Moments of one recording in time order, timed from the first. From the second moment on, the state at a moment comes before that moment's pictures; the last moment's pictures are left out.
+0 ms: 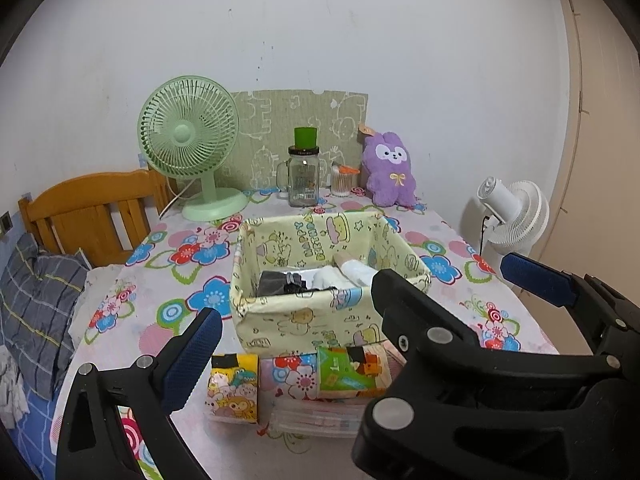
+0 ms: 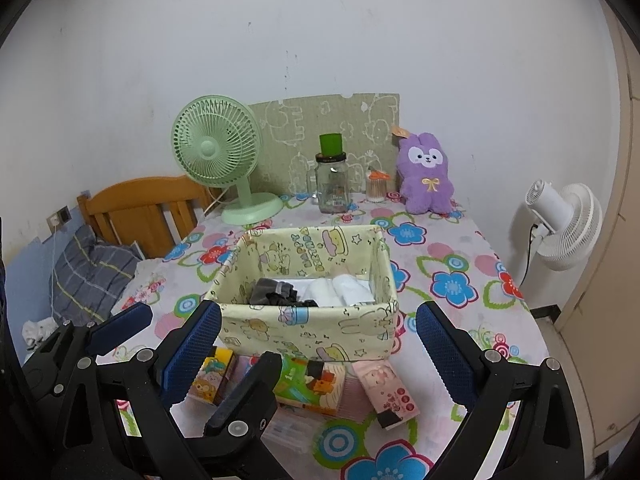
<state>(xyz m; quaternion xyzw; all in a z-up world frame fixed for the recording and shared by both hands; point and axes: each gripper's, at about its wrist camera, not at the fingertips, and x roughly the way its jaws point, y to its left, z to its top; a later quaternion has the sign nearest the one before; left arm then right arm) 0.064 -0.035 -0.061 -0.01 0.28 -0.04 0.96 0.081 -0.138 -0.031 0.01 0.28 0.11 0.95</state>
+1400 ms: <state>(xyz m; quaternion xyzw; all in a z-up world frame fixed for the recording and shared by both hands) 0.104 -0.071 -0.149 0.03 0.36 -0.06 0.93 0.117 -0.168 -0.132 0.03 0.36 0.08 0.93</state>
